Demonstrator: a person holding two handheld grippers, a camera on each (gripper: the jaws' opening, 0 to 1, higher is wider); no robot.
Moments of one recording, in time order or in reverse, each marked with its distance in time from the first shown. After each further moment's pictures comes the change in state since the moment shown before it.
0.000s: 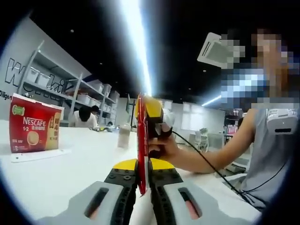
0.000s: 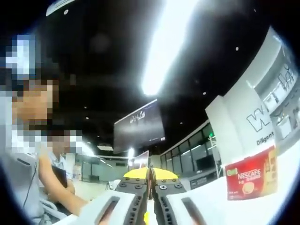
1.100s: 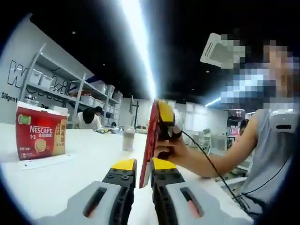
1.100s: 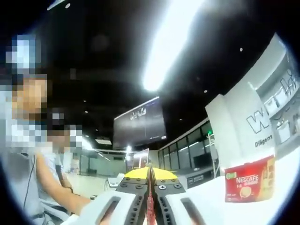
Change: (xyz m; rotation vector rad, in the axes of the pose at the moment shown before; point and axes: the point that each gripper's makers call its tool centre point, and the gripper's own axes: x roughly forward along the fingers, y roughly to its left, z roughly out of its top) left arm -0.017 0.001 0.043 -0.025 0.001 0.053; right arm 0.008 0.015 0.022 -0.030 0.063 -0.019
